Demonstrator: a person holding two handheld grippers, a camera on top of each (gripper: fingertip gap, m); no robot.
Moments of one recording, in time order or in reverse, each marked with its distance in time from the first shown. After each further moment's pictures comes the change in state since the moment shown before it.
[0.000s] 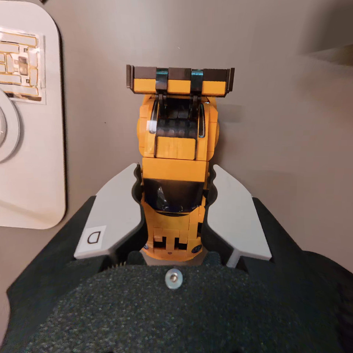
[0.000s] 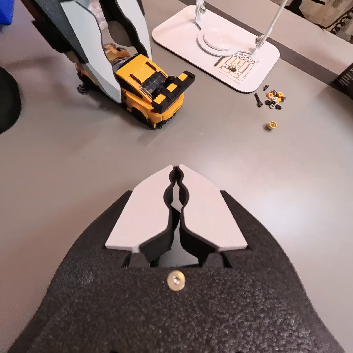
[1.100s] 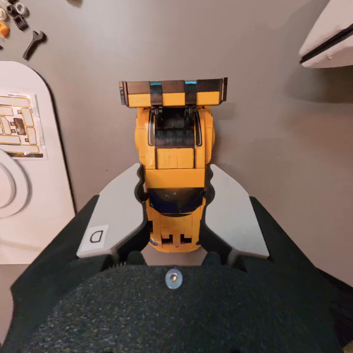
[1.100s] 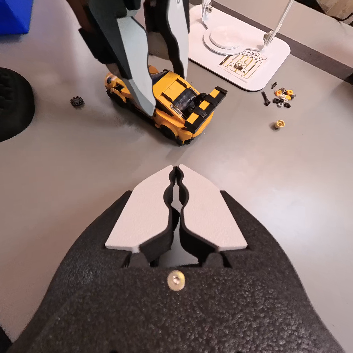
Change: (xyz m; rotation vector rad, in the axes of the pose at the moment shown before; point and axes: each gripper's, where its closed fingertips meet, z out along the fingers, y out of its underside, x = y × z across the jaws) left arm 0.003 -0.046 0.015 -0.131 0.065 0.055; right arm 0.000 0.000 -0.001 0.003 -0.056 0.025
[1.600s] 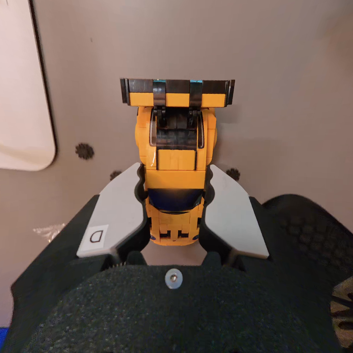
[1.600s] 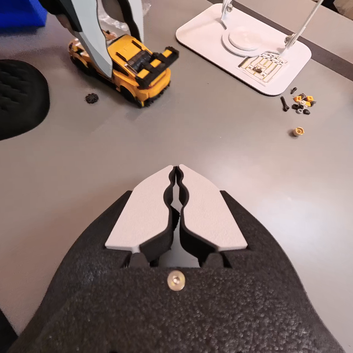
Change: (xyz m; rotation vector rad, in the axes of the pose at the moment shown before) left arm 0.005 0.102 -0.033 -0.092 -0.015 -0.114; right arm -0.019 -0.001 0.006 -0.007 -0.041 -0.036
